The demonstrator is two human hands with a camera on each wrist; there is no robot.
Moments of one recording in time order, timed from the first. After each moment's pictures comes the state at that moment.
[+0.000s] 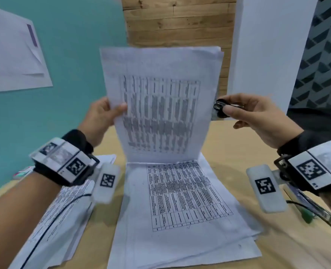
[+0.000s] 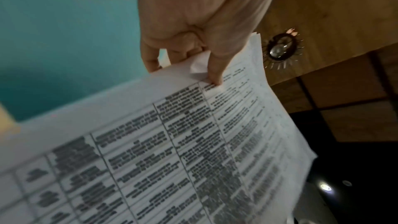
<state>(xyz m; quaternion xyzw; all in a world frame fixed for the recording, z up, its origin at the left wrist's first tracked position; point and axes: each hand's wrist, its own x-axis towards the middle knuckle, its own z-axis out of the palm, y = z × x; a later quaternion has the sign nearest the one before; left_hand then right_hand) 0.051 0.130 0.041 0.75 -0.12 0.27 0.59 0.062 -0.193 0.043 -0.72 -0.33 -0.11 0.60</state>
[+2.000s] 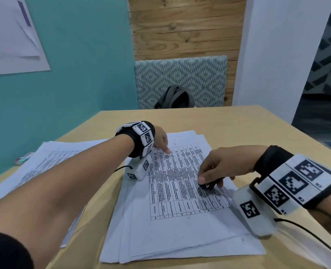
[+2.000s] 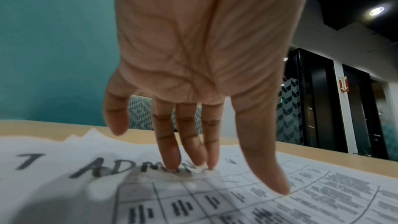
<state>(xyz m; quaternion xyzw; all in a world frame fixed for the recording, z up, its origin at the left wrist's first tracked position) 0.159 0.060 -0.021 0.97 -0.05 -0.22 -0.03 0.054 -0.152 -0.017 -0.91 -0.31 0.25 0.14</state>
